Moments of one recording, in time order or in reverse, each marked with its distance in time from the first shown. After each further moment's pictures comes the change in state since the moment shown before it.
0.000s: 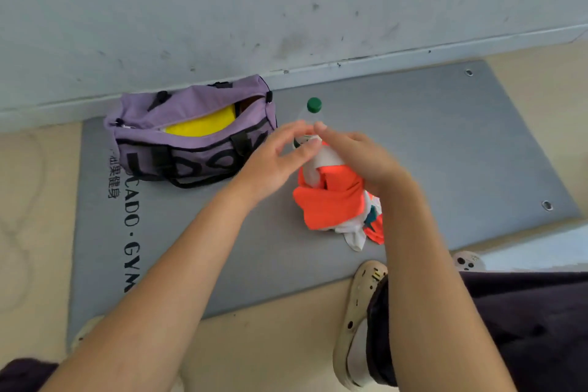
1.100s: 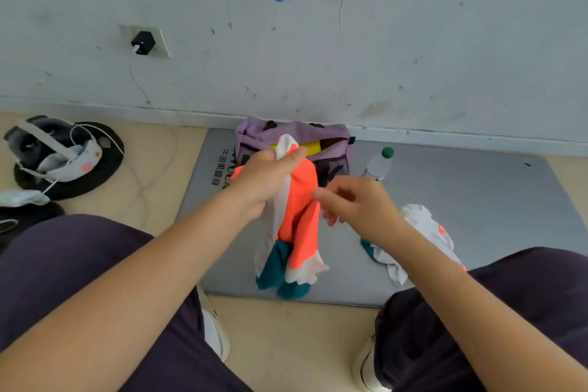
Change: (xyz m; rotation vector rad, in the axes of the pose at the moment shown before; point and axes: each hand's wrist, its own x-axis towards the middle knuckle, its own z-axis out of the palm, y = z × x) left_hand -0.181 0.064 -0.089 -0.248 0.513 -0.281; right_hand -0.139 -0.059 0.130 -0.368 -0.145 -0.527
